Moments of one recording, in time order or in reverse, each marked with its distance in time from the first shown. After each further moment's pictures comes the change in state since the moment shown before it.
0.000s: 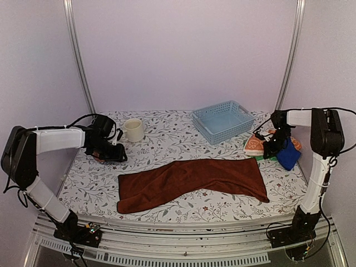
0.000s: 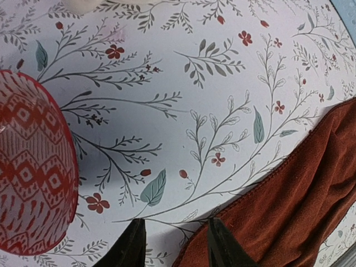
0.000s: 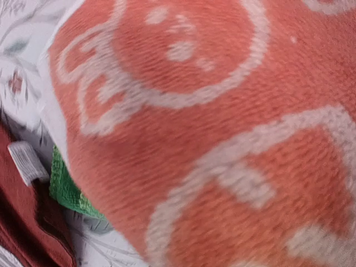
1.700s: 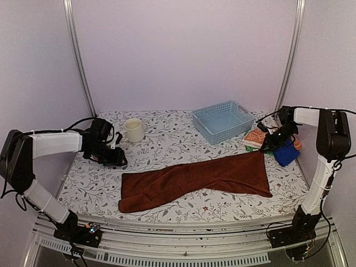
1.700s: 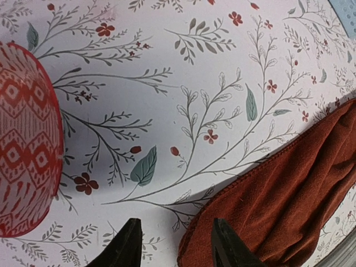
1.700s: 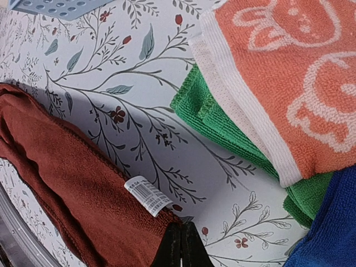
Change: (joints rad) left arm 0.000 -0.051 -0.063 -0.002 0.042 -0.002; right arm -0.040 -0.066 0.016 -0.001 -0.308 0.049
